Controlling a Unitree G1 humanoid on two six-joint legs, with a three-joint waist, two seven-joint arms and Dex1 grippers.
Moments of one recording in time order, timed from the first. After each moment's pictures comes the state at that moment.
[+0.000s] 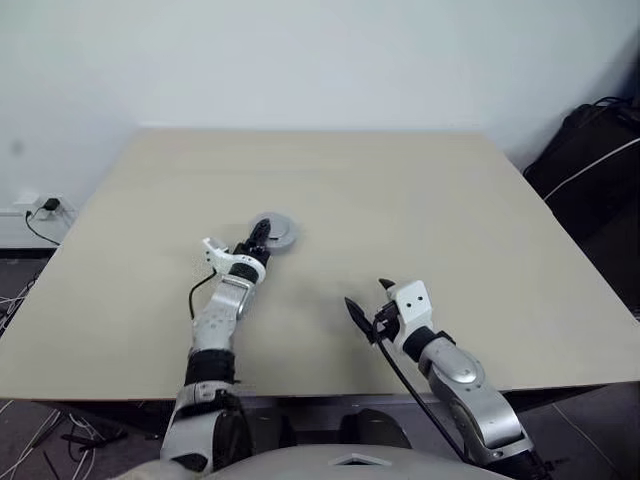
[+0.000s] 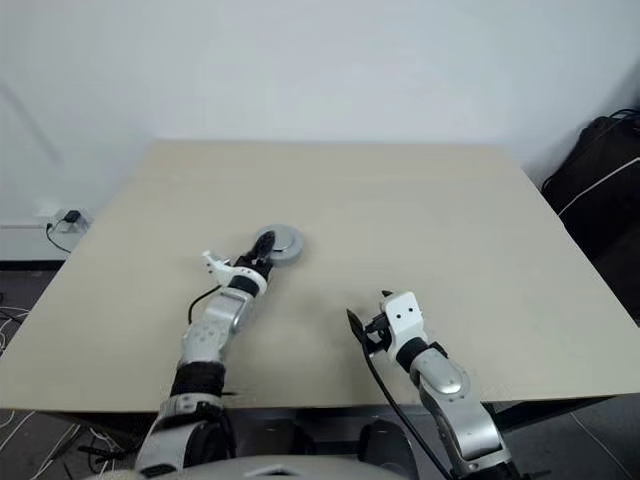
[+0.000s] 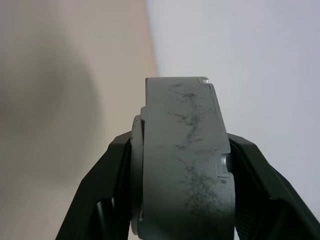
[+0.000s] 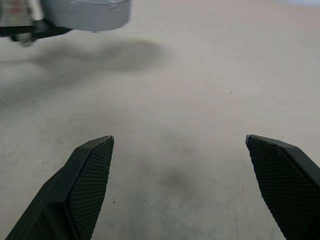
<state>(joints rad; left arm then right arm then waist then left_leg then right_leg) -0.41 -0.10 0.34 0.50 -1.14 0.35 -0.11 0.19 -0.33 0.22 -0.21 0.19 0.20 0.28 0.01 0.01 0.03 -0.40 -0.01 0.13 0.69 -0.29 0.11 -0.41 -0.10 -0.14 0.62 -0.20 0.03</state>
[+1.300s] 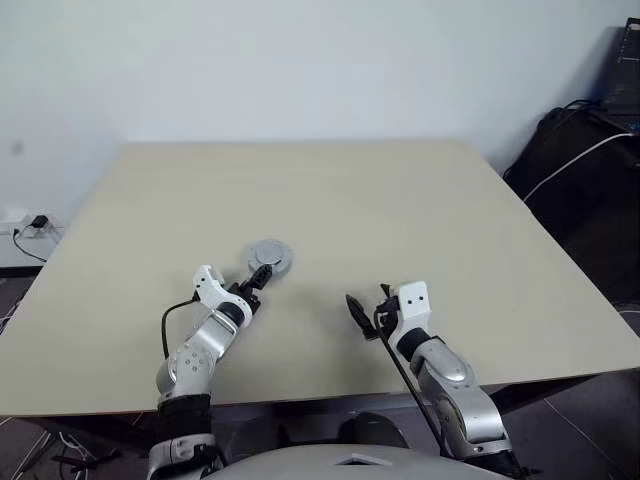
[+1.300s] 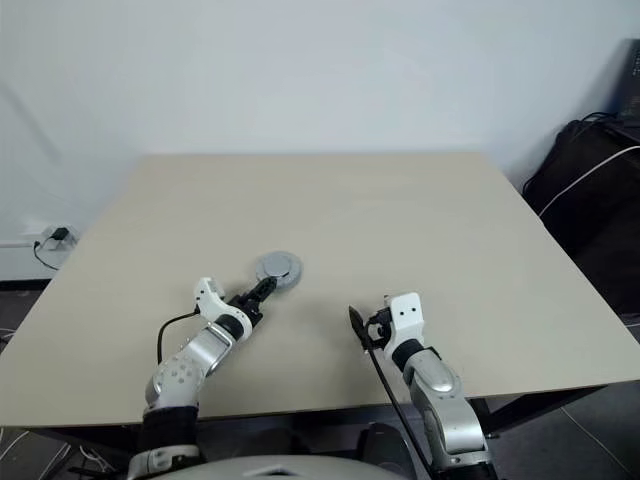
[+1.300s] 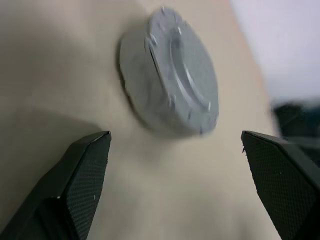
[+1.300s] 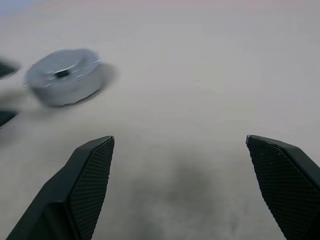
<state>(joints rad) -0.01 -0.02 0.18 0.01 -0.71 0.62 -0.02 0.18 -0.14 0.09 -0.12 0.19 0.23 0.26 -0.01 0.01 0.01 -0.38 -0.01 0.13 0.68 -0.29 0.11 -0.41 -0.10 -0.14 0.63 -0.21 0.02</state>
